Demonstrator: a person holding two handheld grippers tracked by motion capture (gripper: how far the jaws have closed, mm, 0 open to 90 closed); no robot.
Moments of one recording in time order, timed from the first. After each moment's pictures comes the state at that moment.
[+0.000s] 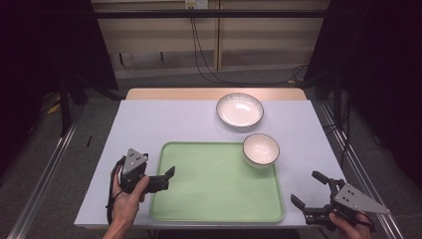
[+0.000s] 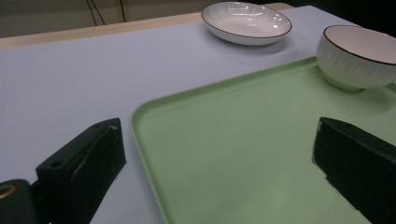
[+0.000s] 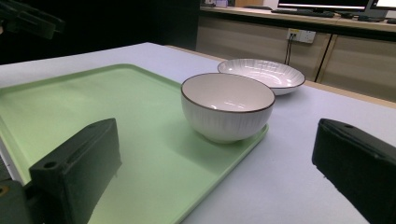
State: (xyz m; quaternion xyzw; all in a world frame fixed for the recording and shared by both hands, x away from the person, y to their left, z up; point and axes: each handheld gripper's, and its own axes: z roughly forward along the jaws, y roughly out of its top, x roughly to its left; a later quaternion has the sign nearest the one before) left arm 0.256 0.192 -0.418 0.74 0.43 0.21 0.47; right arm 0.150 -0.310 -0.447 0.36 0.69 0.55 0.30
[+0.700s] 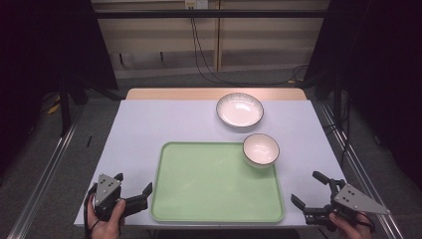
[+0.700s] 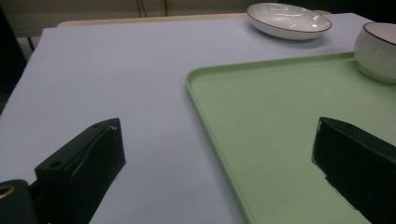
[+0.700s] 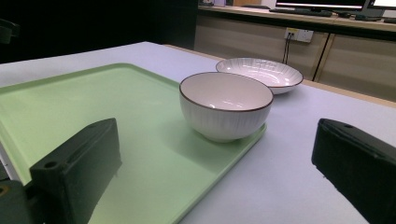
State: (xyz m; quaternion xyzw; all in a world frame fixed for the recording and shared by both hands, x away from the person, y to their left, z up) left arm 0.206 0.237 -0.433 0.70 0.47 0.25 0.47; right arm 0.149 -0.310 -0.447 0.36 0.69 0.54 0.31
